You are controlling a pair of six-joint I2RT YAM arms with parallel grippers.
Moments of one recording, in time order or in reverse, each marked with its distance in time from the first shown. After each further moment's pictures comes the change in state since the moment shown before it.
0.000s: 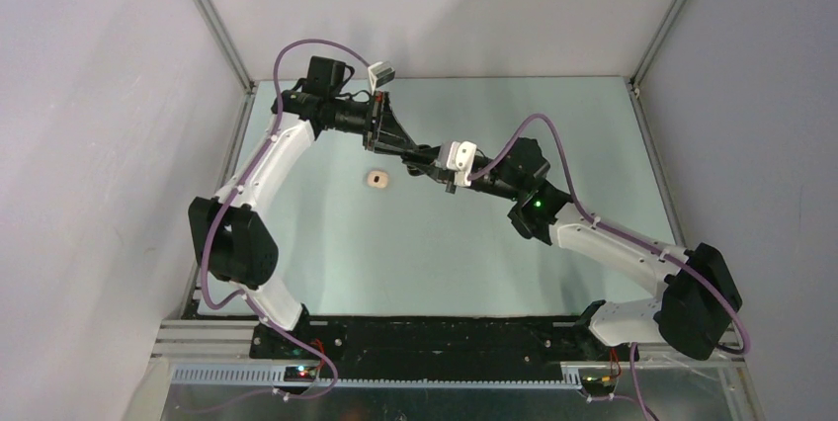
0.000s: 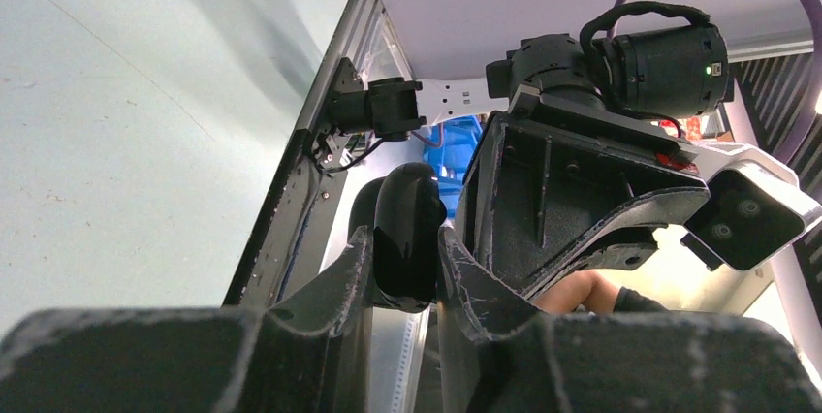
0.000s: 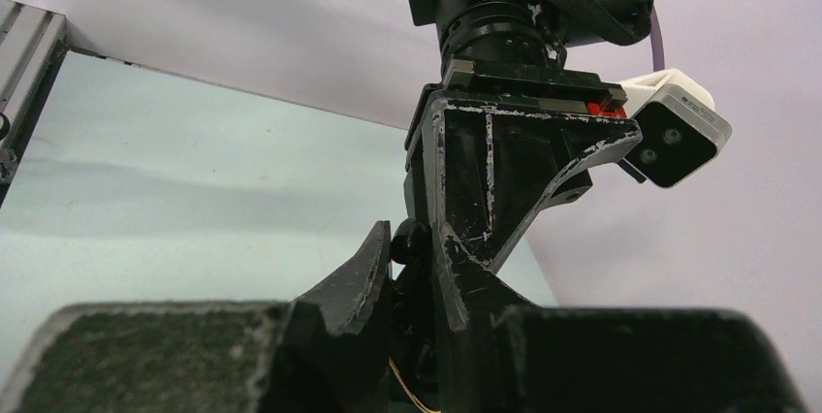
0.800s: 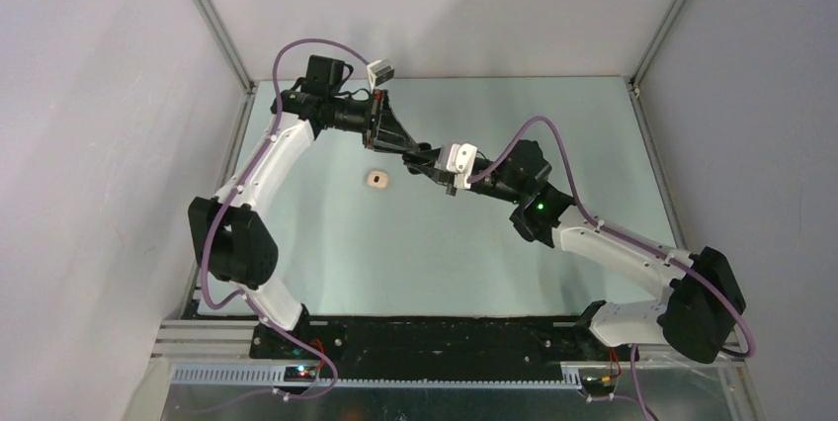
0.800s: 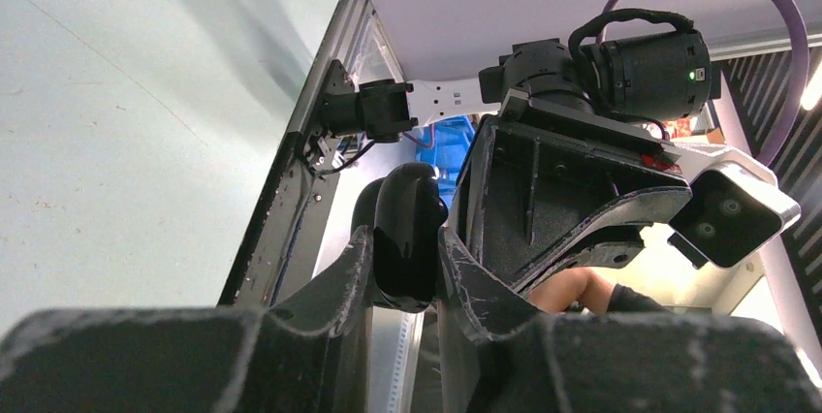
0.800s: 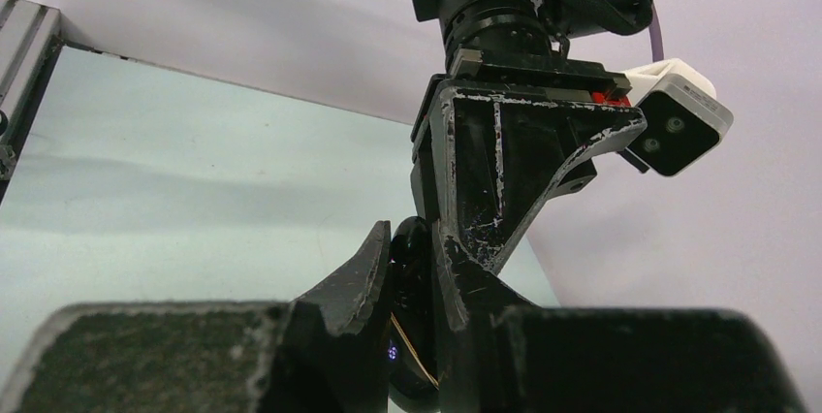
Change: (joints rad) left arm 0.006 0.000 0.000 0.025 0.023 -0.026; right arm 0.010 -0.024 -0.008 -0.029 0.026 -0.010
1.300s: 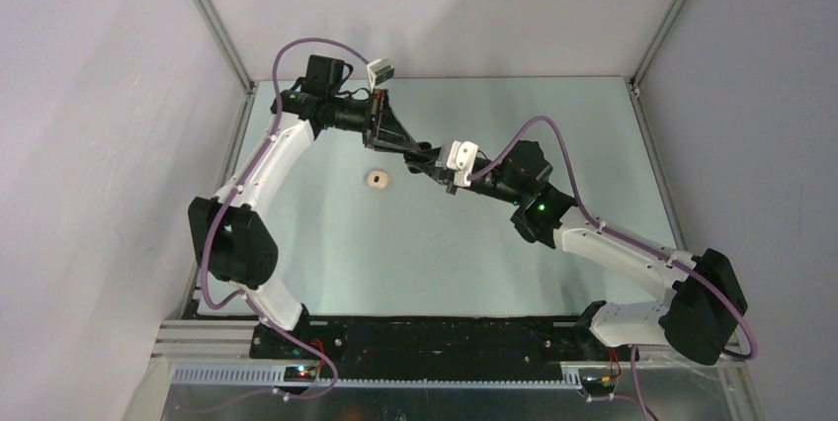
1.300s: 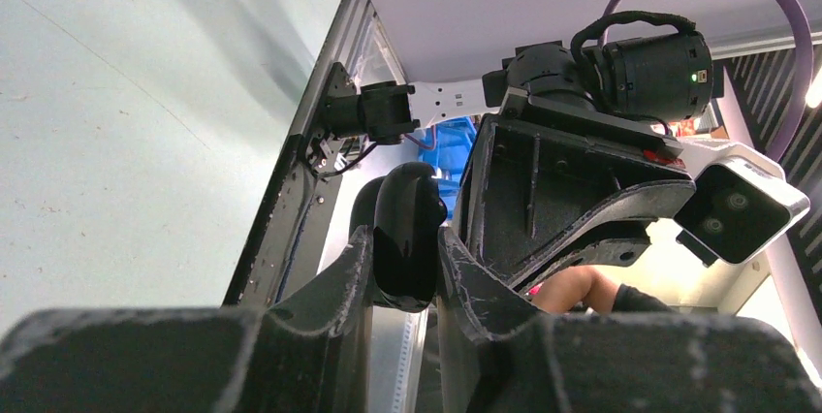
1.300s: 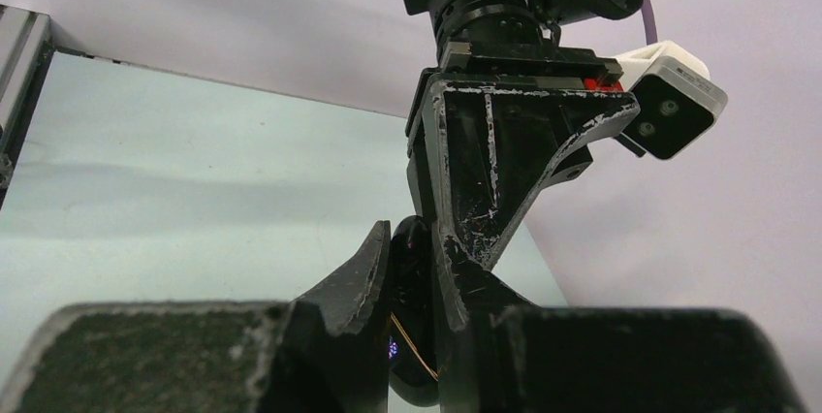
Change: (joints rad) left arm 0.000 0.000 0.000 0.013 0.000 0.000; right arm 0.002 -0.011 0.000 -0.017 0.040 0.012
